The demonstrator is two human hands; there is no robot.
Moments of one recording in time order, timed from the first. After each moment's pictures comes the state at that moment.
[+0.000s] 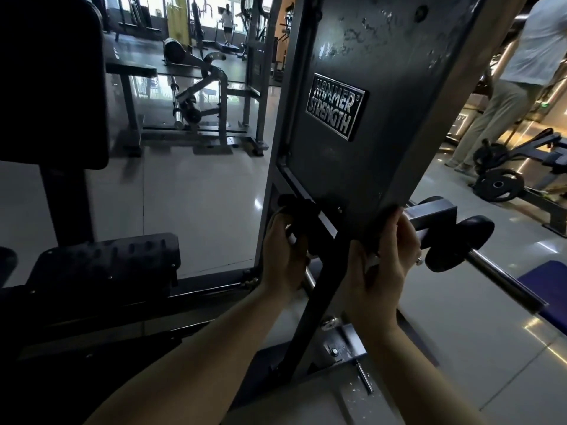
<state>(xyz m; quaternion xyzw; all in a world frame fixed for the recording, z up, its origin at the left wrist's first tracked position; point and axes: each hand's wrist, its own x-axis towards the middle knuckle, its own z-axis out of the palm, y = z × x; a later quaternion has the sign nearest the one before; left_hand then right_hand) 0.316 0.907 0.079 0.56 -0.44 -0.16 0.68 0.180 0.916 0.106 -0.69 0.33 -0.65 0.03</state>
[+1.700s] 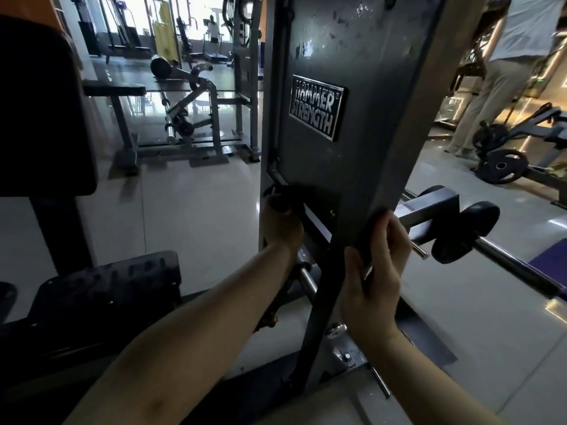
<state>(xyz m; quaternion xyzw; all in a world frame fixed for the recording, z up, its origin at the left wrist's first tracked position) 0.329 0.829 0.111 0.64 -0.31 -0.22 0.67 0.186 0.913 0.095 -0.68 0.30 -0.66 0.09</state>
